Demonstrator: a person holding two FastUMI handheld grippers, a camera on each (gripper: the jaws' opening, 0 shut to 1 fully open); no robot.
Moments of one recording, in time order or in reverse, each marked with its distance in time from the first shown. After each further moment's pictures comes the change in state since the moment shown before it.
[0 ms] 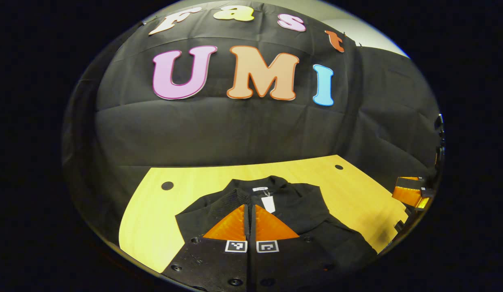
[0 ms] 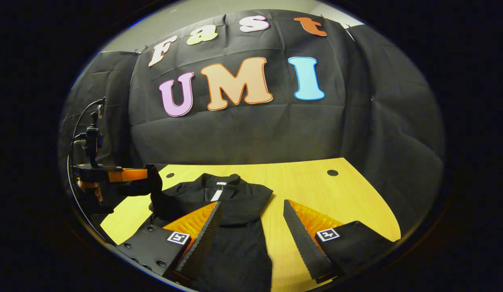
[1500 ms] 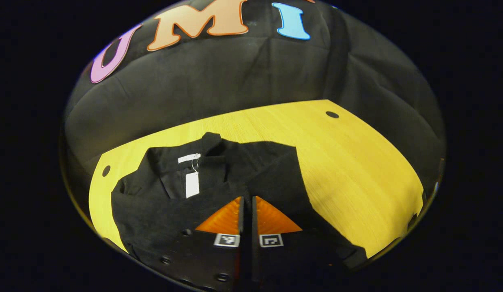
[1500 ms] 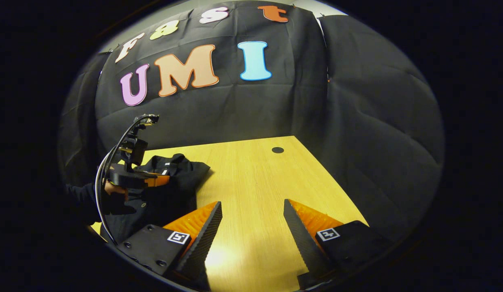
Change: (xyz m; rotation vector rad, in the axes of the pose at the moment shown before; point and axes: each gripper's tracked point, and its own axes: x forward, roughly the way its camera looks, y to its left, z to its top) left arm 0.150 -0.147 -0.100 0.080 0.284 -0.035; right arm -0.041 -0.154 -0.050 0.052 0.111 -0.218
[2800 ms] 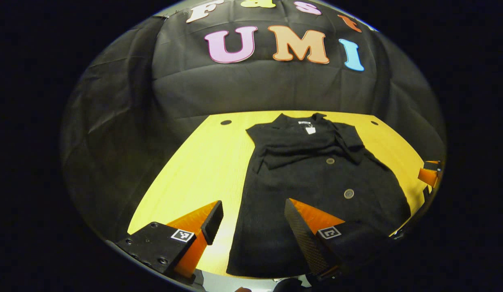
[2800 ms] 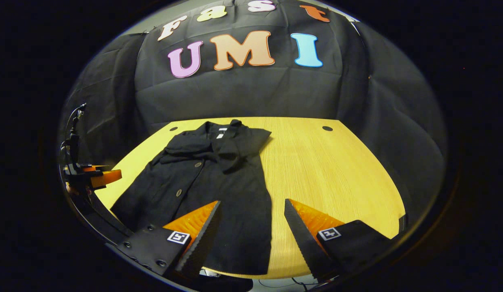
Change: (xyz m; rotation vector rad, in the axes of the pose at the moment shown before) left arm -0.291 0.181 -0.204 -0.169 -0.050 0.377; right arm -0.059 0.143 -0.124 -0.153 0.119 0.188
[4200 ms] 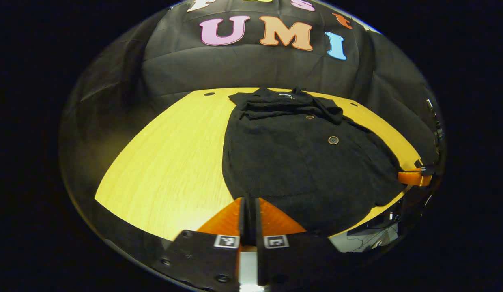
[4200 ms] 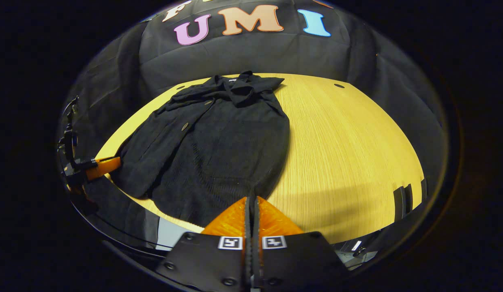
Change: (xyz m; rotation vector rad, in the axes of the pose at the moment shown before) left arm -0.012 -0.030 -0.101 -0.034 0.068 -0.148; right arm 0.013 0.032 -0.126 -0.021 0.235 0.054
